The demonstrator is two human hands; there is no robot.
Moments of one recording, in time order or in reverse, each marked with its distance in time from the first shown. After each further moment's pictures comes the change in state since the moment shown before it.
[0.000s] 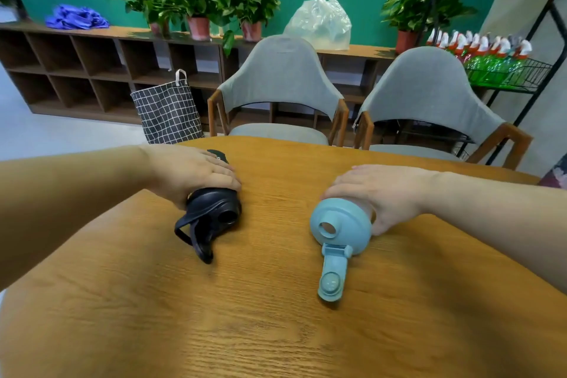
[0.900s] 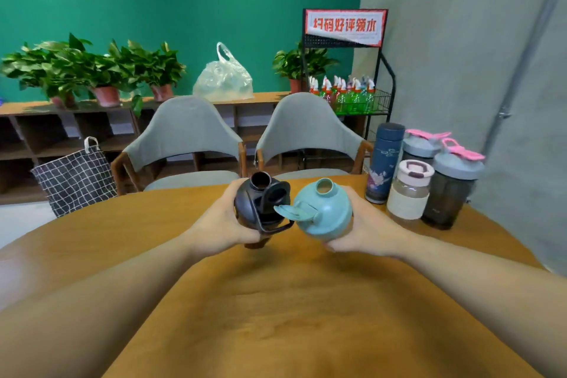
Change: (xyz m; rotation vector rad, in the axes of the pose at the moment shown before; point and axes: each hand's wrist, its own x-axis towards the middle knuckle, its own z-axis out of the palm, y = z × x) left_hand 0.123 0.225 -0.133 -1.200 0.815 -0.109; right_hand -0.241 -0.032 0.059 0.893 0.722 0.541
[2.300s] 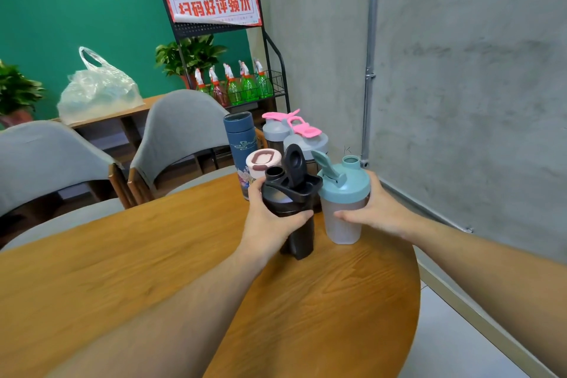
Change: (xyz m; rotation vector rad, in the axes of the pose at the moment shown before) left_hand 0.119 0.125 0.313 -0.356 0.016 -0.047; right_hand -0.136 0.214 -0.157 0.284 0.423 0.417
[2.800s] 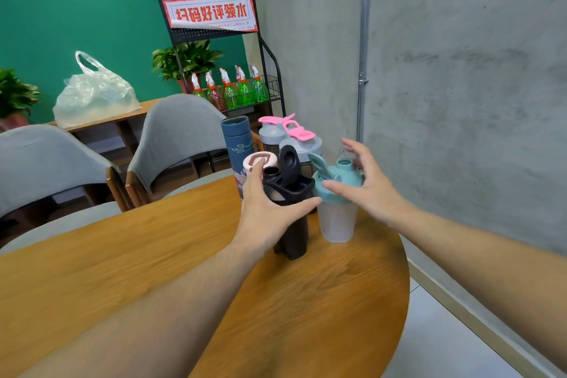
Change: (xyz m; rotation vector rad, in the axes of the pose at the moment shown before) left_hand 0.001 0.024 0.000 0.112 0.028 0.120; right_hand -0.011 -0.044 -0.003 -0.035 0.207 -0.263
